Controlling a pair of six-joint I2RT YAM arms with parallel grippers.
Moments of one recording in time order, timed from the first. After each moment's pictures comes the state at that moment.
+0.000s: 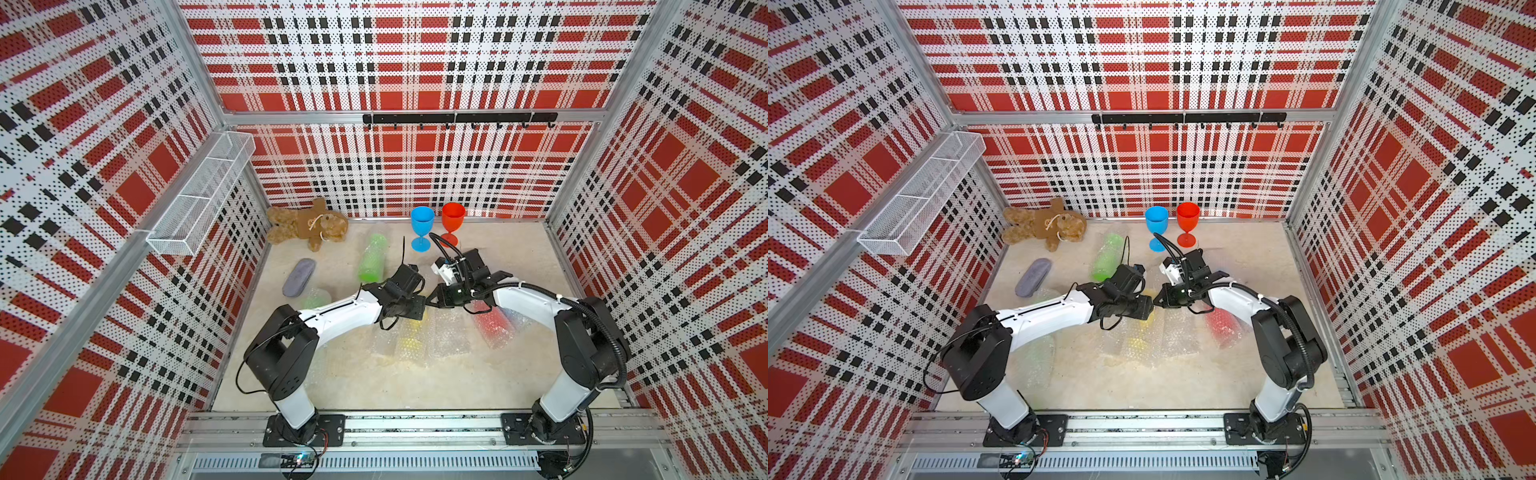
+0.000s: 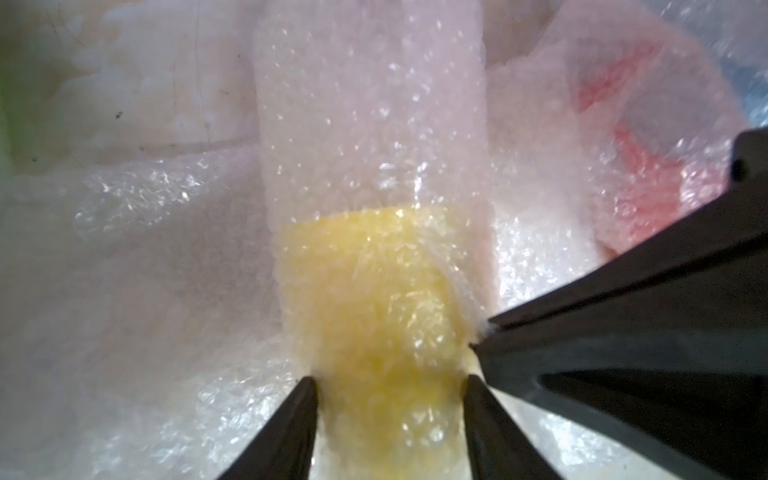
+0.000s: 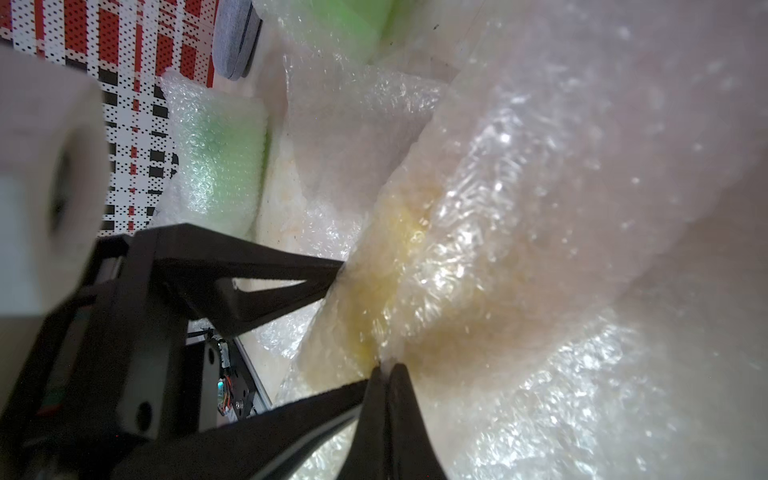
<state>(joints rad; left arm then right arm) -0.75 1.70 1.12 -0.39 0.00 -0.47 0.49 1.70 1.09 -0.32 -0.61 0.37</state>
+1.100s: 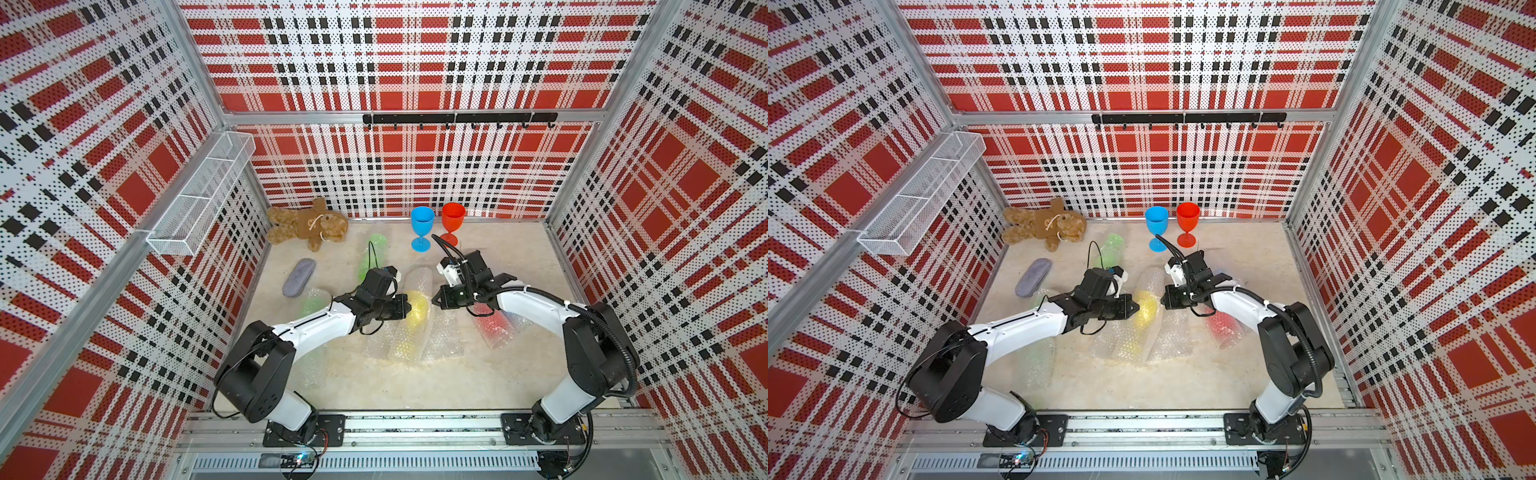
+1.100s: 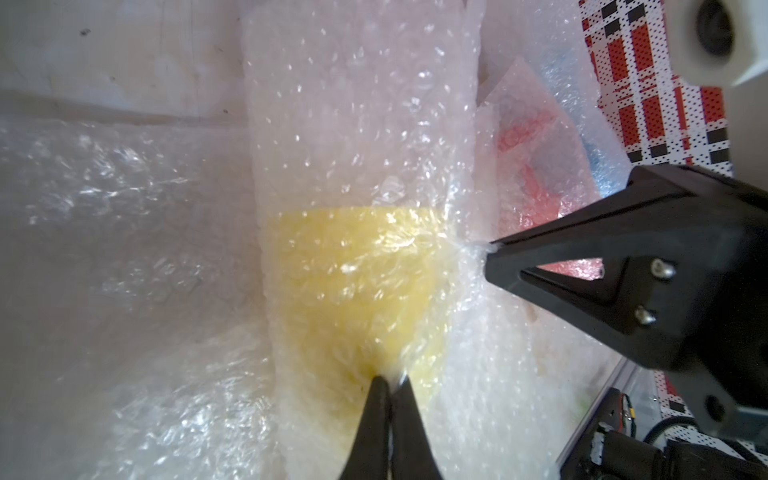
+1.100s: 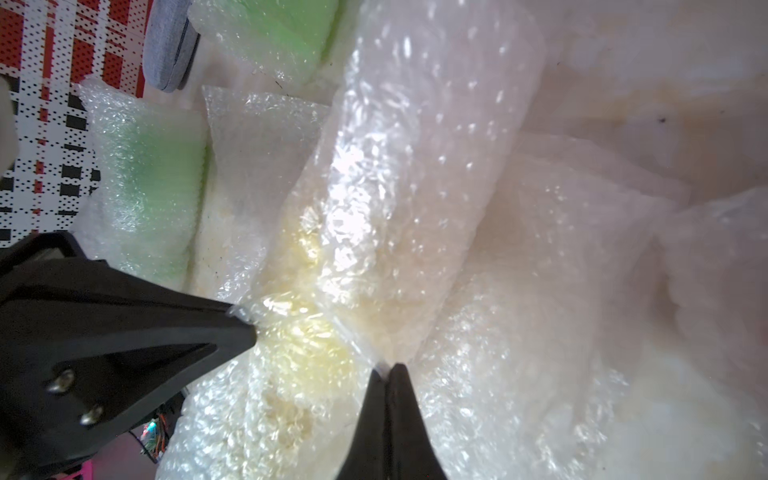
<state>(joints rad) -0.60 1.51 0.85 -0.12 0.30 -0.65 0.49 1.64 1.05 -0.36 -0.40 0.35</state>
